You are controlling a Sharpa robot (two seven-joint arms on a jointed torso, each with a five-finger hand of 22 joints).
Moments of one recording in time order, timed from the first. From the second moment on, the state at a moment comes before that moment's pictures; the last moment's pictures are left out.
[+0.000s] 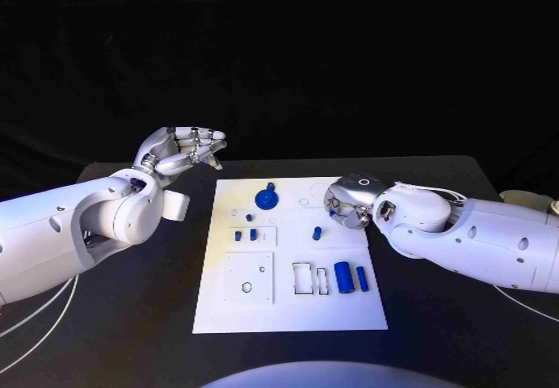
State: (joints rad) left arm 1.24 -0.92 -0.06 1.53 -0.13 -0.32 0.44; left_hand 1.54 -0.17 0.33 0.21 0.24 0.93 0.19 0.21 0.31 1.00 0.13 0.33 0.14 1.03 0.06 0.97 0.36 0.17 0.92 0.15 0.77 0.57; right arm 1.19 -0.82 -0.13 1.51 -1.80 -0.24 -0.20; right_hand 1.36 -0.23 0.63 0.08 0.14 1.02 0.14 0.27 0.39 1.17 0.07 0.21 0.19 1.46 0.00 1.43 1.31 0.06 1.46 0.10 1.37 1.31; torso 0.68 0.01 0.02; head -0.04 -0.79
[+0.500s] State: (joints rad) left arm 1.24 -0.92 -0.06 1.52 -0.12 -0.32 0.44; left_hand 1.54 -0.18 0.34 0.21 0.24 0.93 0.19 0.21 0.31 1.00 0.13 0.33 0.14 1.03 0.06 0.97 0.35 0.17 0.92 0.15 0.77 0.57; right arm 1.18 -0.82 -0.13 1.52 -1.80 -0.28 -0.21; right_hand 1.36 -0.18 0.66 0.05 0.11 1.06 0.12 0.29 0.41 1.23 0.05 0.20 0.19 1.47 -0.02 1.44 1.31 0.05 1.47 0.09 1.42 1.31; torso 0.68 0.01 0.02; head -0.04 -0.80
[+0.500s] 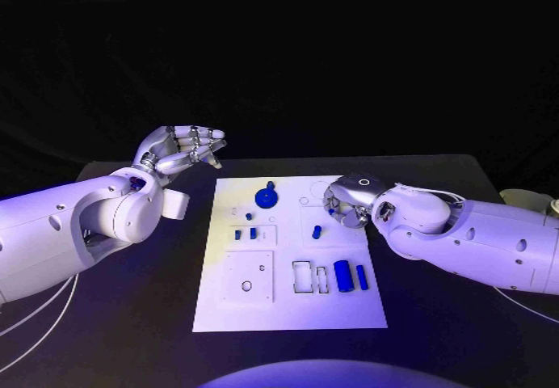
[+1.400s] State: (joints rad) left arm 1.24 -0.91 -0.06 1.50 -0.12 -0.32 0.42; left_hand 1.54 -0.19 0.37 0.19 0.24 0.92 0.20 0.22 0.30 0.95 0.14 0.33 0.13 1.03 0.06 0.97 0.35 0.17 0.91 0.15 0.78 0.59; right arm 1.18 -0.88 -0.12 1.69 -1.78 -0.44 -0.21; right_hand 1.35 -0.17 0.66 0.03 0.07 1.06 0.12 0.31 0.41 1.25 0.04 0.18 0.19 1.47 -0.02 1.44 1.31 0.05 1.46 0.08 1.42 1.31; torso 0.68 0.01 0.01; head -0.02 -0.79
